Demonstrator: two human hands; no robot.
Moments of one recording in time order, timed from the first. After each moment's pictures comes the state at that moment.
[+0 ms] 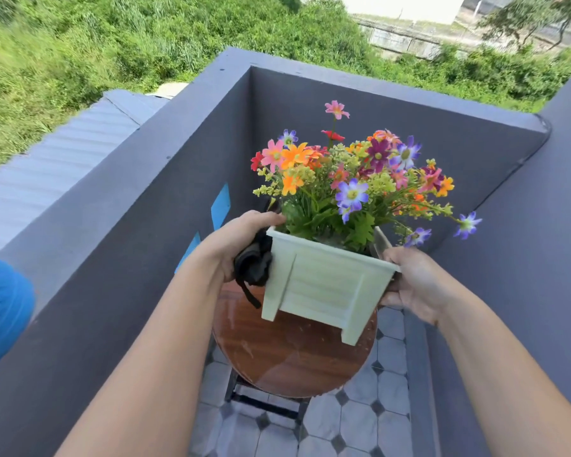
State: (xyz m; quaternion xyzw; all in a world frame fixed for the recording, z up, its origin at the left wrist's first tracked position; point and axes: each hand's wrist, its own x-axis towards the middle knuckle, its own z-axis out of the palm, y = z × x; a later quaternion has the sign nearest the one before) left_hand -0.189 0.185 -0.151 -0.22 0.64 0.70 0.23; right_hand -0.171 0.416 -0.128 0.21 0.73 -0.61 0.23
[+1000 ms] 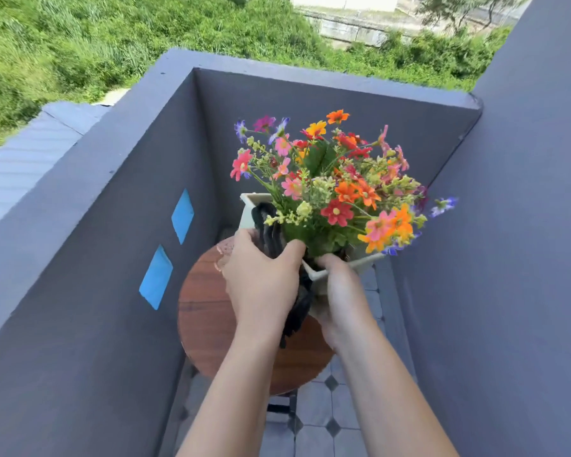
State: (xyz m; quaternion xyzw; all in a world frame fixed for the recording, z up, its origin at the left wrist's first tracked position) left_hand -0.135 0.283 -0.124 -0.23 0.77 0.60 -0.07; right_hand -0.145 0.369 -0.164 0.36 0.53 -0.76 0.12
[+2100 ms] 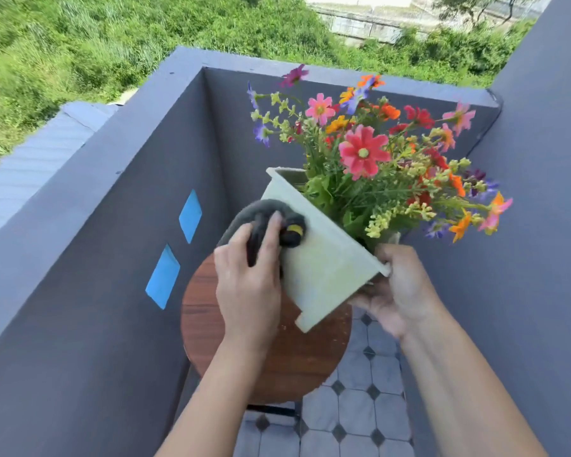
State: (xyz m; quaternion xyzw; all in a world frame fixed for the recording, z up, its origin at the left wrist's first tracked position) left_hand -0.153 0.265 -0.205 0.01 0.88 0.27 -0.39; right_hand -0.150 0.415 -0.124 0.28 0.58 -0.76 0.12
